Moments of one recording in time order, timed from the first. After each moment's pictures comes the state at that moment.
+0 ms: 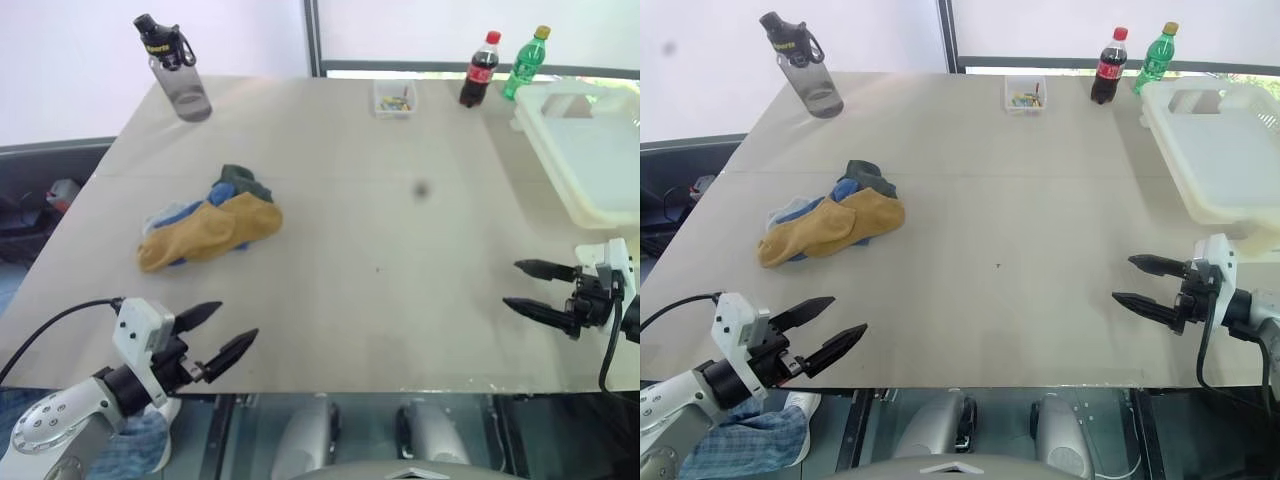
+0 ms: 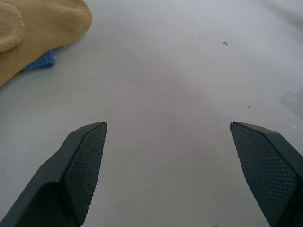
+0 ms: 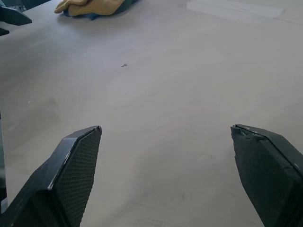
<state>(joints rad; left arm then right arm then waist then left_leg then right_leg) 0.53 0.64 0.48 -0.62 -0.66 0.47 -0.76 -0.03 -0.82 -0.29 0.05 0.60 0.30 1.29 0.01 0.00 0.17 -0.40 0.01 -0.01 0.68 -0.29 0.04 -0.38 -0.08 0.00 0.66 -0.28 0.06</state>
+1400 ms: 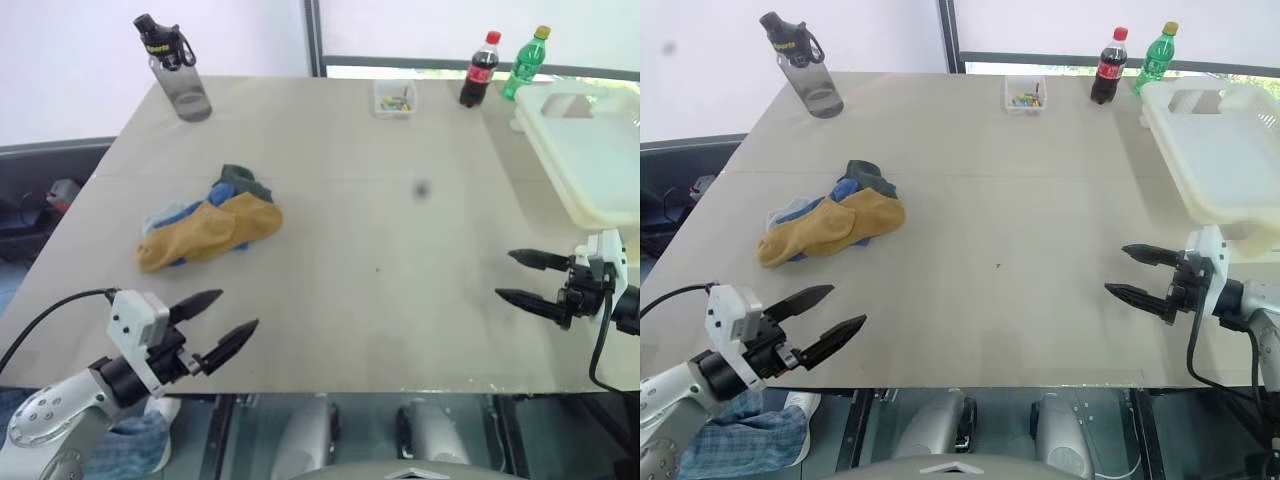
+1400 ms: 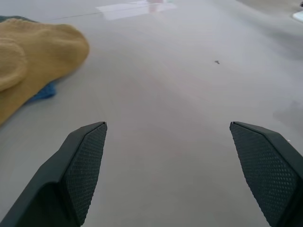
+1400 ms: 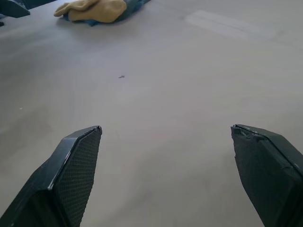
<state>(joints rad) 0.43 0.61 0.45 -0.62 -0.61 0.46 -0.69 -0.08 -0.80 -0.27 0.02 0.61 0.30 1.26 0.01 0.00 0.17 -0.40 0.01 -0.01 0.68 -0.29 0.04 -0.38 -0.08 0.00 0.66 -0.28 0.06</state>
